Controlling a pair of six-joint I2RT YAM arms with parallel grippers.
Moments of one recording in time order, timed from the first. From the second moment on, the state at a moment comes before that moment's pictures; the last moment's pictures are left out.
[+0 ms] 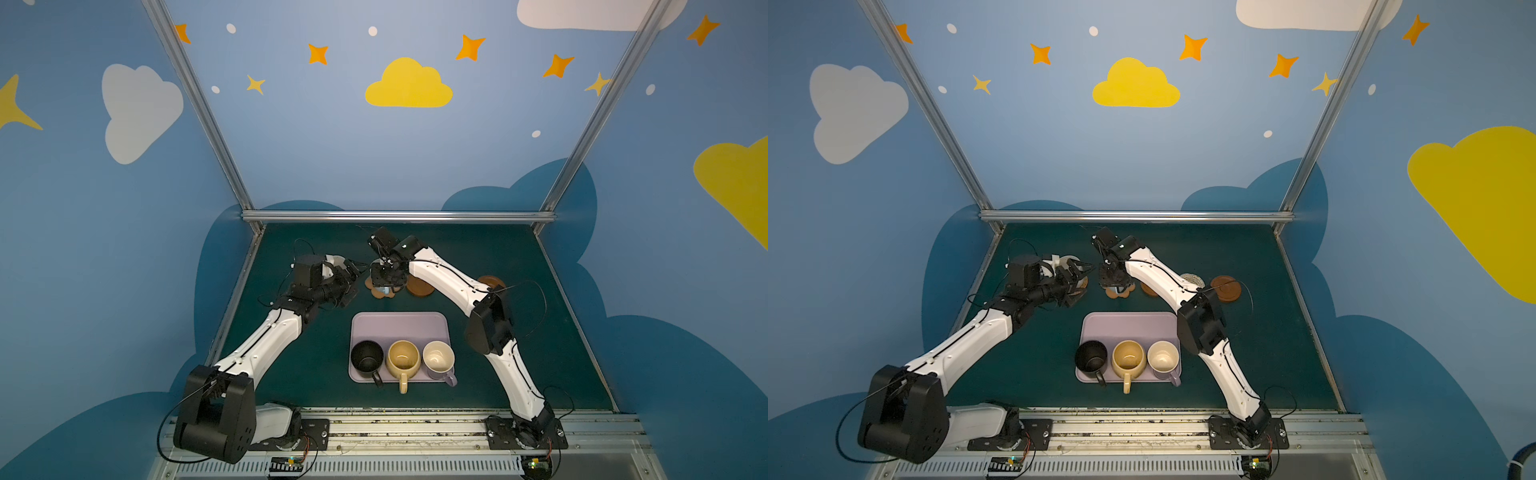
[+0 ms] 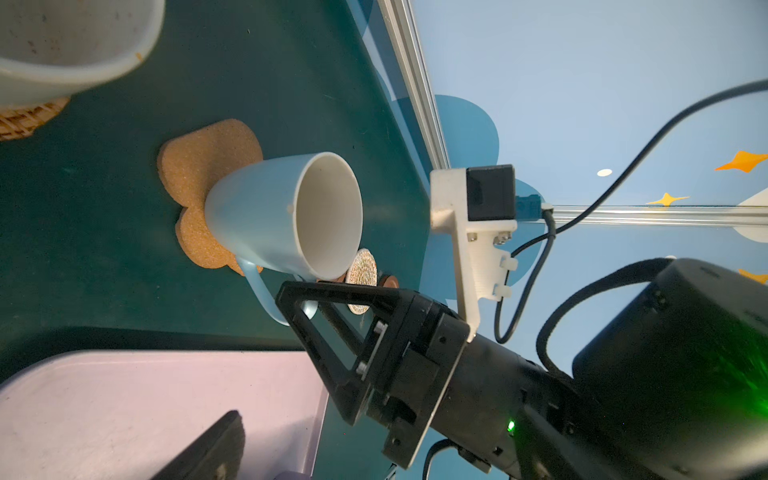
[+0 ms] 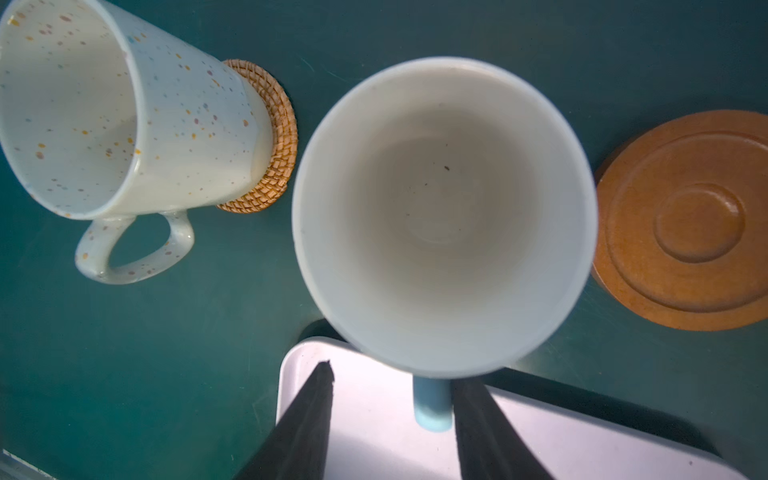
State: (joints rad) left arm -0.22 1.30 0.82 -0.01 0.56 -1.18; right arm 0.83 2.34 2.28 -1.09 0.00 0.63
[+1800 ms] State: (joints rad) left arm -0.53 1.13 1.07 -0.98 0.29 -0.66; right arm 0.85 1.37 1.35 -0.71 -0.03 0.38
